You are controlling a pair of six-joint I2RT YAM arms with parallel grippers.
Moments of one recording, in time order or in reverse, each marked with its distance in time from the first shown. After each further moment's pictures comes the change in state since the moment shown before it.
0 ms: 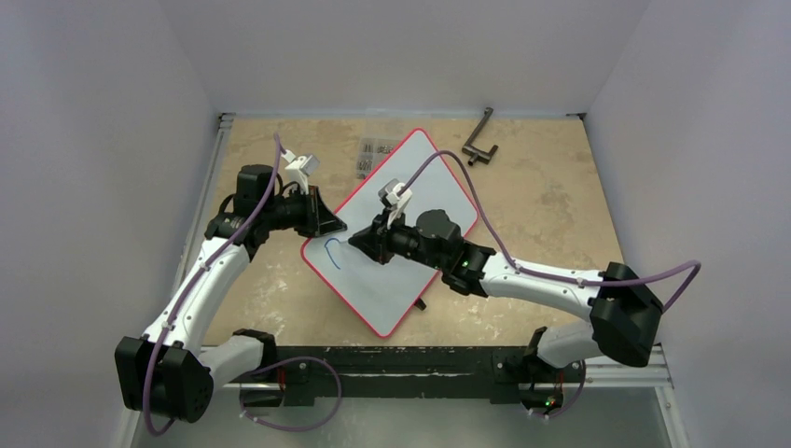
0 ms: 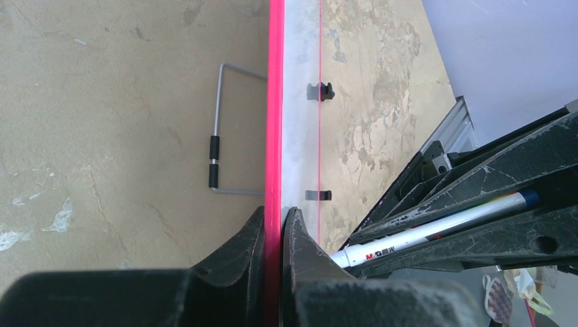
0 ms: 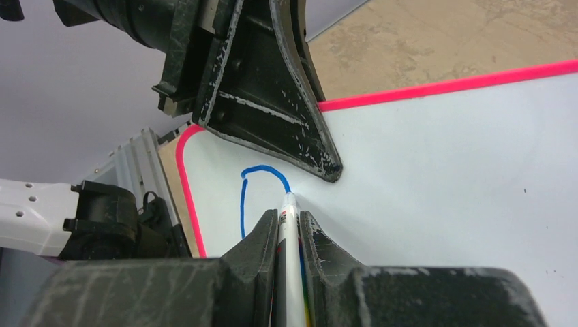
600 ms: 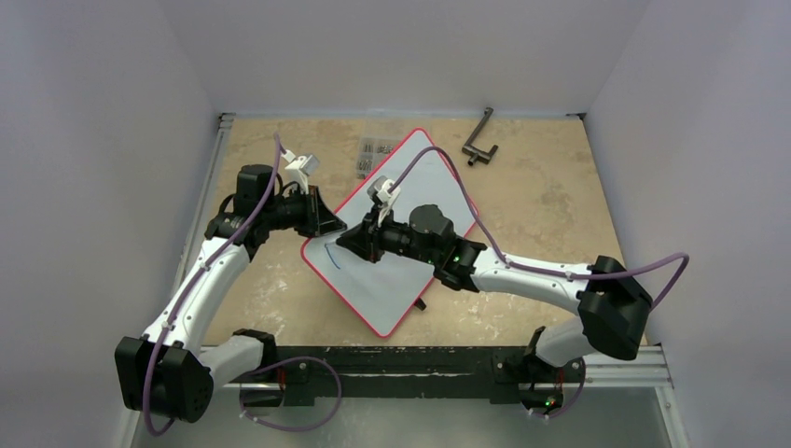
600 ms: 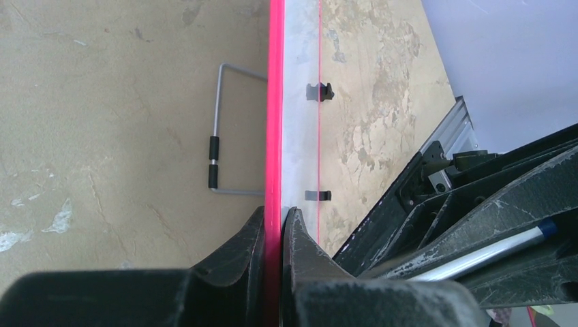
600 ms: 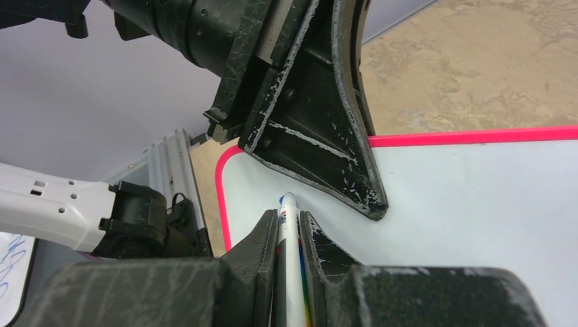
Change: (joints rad) left arm 0.000 0.000 0.000 0.002 0.000 -0.001; right arm 0.000 0.063 0.050 0.057 -0.113 0.003
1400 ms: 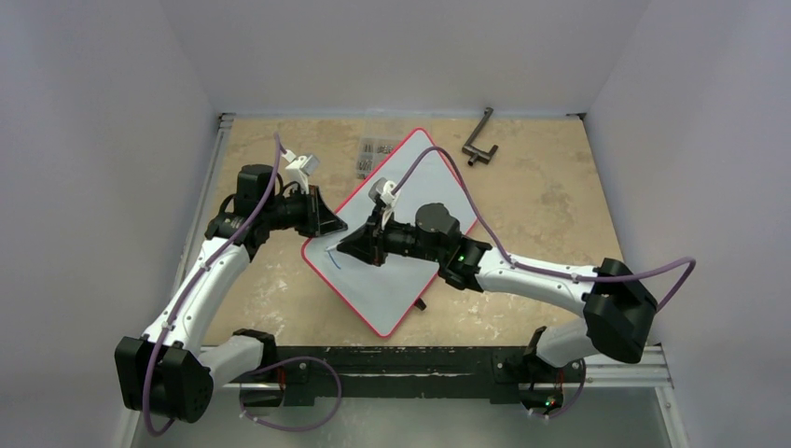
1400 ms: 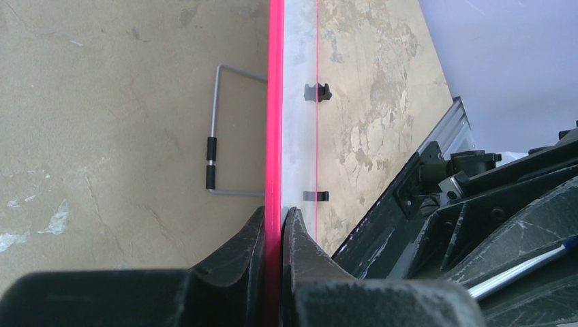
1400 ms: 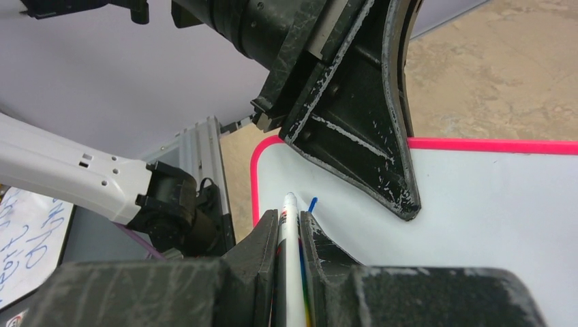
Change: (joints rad) left arm -0.001 0.000 0.000 0.003 0.001 -0.006; right arm -0.012 -0.034 -0.019 0.007 -0.125 0.000
